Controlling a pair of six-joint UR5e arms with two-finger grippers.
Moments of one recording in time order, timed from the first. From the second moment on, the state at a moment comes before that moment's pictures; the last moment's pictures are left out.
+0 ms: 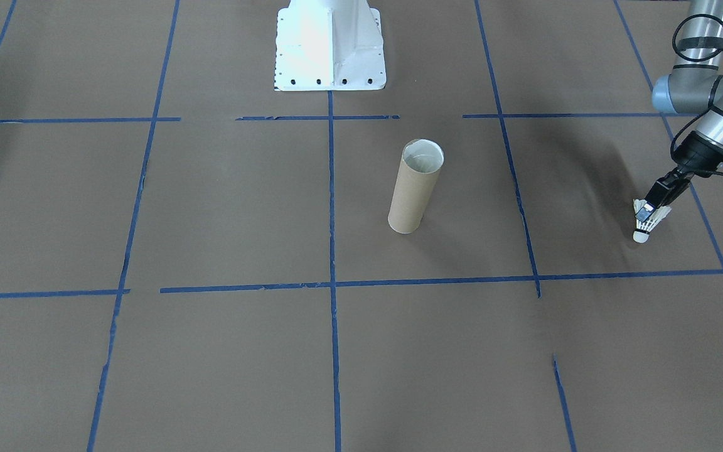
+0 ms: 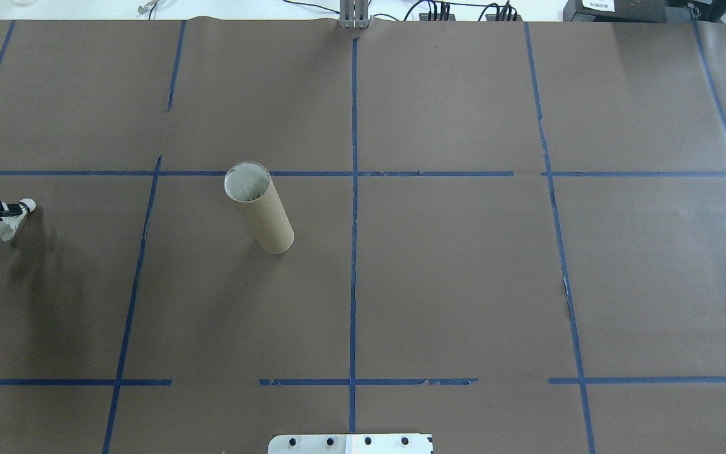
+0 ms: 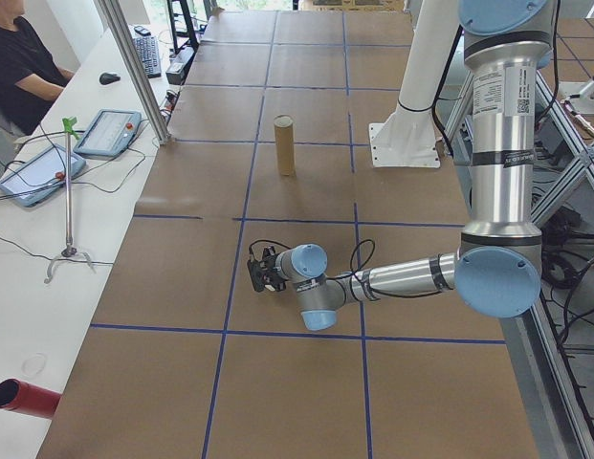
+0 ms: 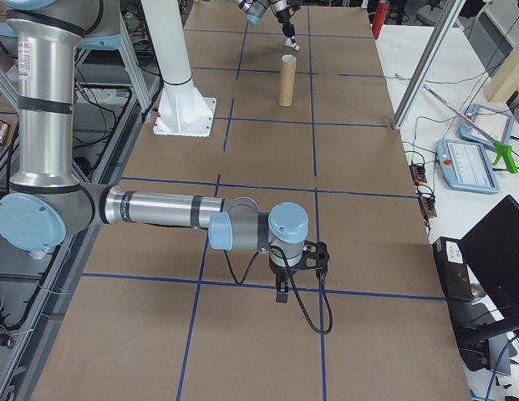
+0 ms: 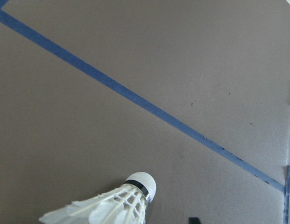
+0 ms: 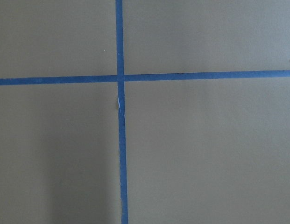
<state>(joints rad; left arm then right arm) -0.98 -1.50 -1.28 -3.12 -2.02 -1.57 1.57 -1.66 1.63 -1.49 2.31 0.08</state>
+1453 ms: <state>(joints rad) -1.11 -1.59 -1.91 -2.32 -2.31 -1.23 1.57 -1.66 1.63 -1.49 2.31 0.08</state>
